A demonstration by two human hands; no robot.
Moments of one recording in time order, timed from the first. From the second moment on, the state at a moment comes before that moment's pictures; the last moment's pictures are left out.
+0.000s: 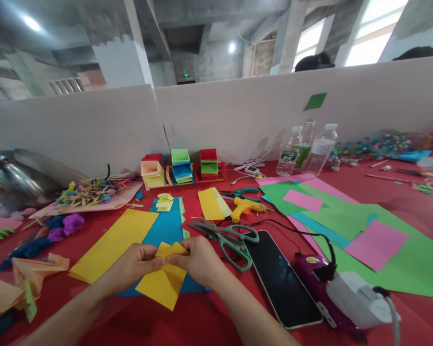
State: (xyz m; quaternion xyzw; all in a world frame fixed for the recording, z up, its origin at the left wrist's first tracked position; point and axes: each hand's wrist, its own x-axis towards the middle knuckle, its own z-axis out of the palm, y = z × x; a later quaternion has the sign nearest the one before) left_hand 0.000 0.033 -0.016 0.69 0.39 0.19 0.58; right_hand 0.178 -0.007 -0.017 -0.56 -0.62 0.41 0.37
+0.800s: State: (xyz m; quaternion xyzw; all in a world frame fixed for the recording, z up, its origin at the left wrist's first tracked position) left_hand -0.010 0.056 -0.020 0.63 0.40 0.28 0.60; right_hand 0.199 0.006 -0.023 -0.56 -0.58 0.43 0.40
